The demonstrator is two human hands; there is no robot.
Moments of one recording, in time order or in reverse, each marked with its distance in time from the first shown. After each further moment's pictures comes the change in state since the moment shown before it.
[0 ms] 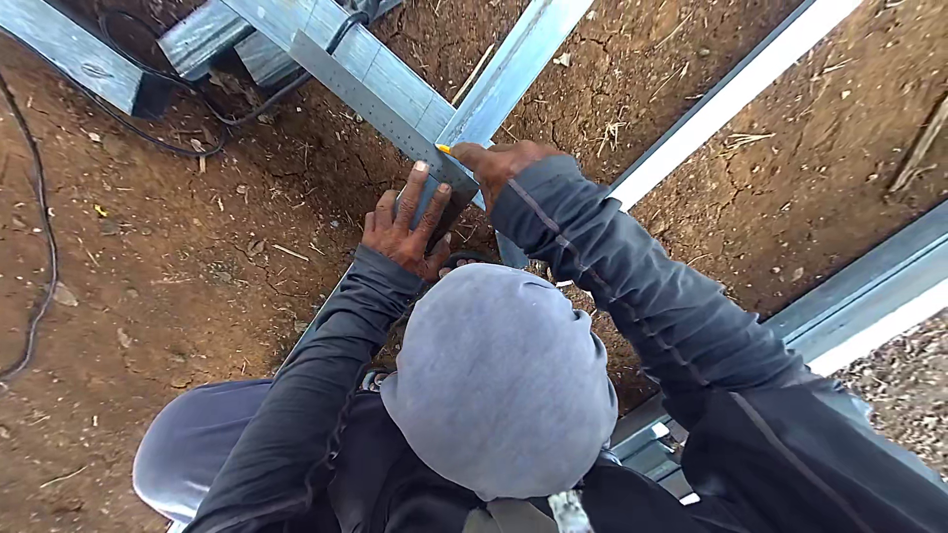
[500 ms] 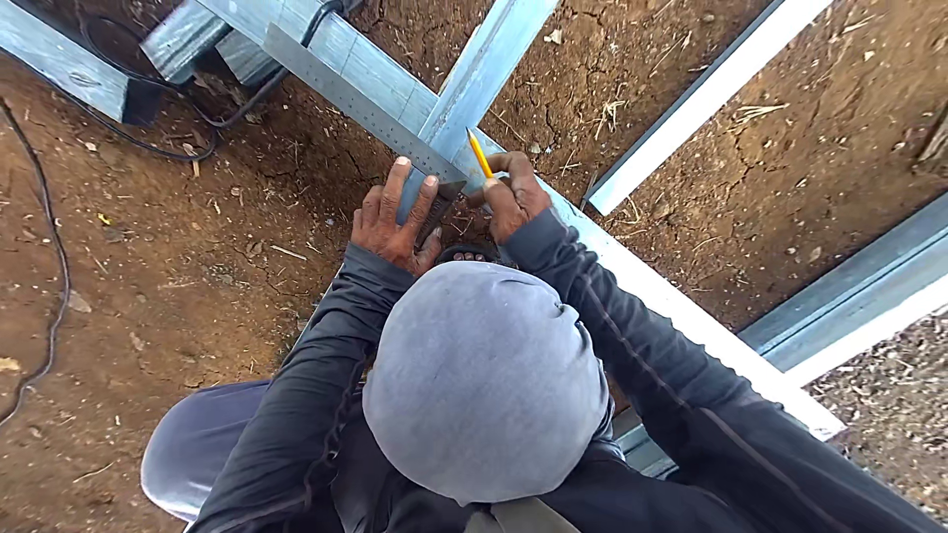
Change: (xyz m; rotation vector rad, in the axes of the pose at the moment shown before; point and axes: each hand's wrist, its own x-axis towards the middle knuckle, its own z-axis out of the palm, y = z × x) left_hand -0.001 0.001 0.001 0.004 0.007 -0.017; right_hand -0.010 0.038 0.095 0.934 0.386 0.040
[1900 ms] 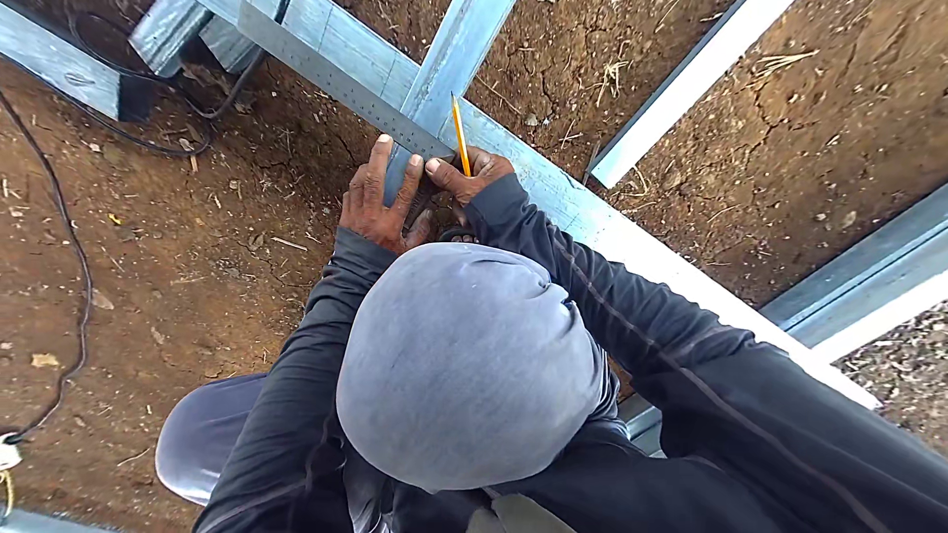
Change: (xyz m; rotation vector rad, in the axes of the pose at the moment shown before) left_hand -0.001 -0.004 0.002 0.026 0.023 0.050; right_hand 0.015 0.005 0.033 0.473 -0.013 0.217
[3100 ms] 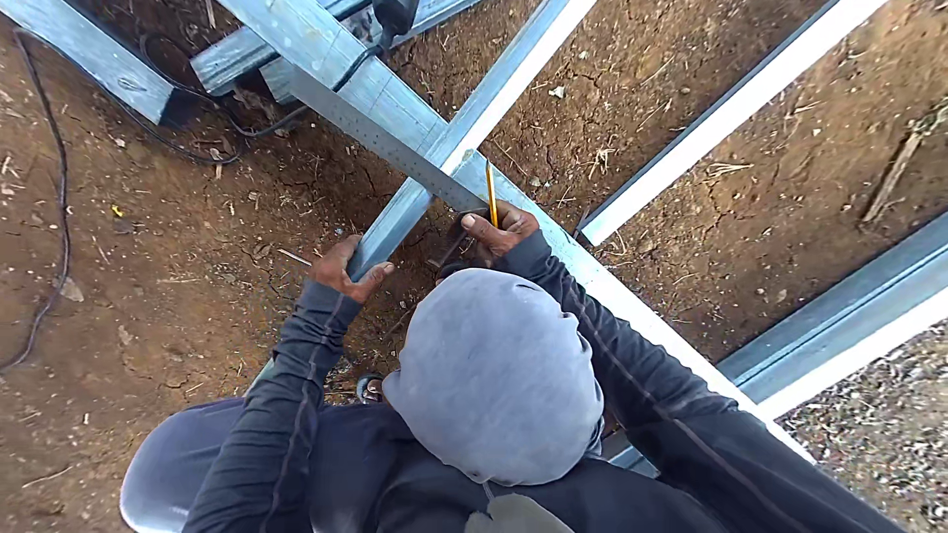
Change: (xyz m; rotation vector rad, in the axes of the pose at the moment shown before) left_hand -0.055 -0.040 -0.053 -0.485 -0.279 -0.611; right_hand -0.010 0.007 -0.019 0.094 -0.104 -0.191
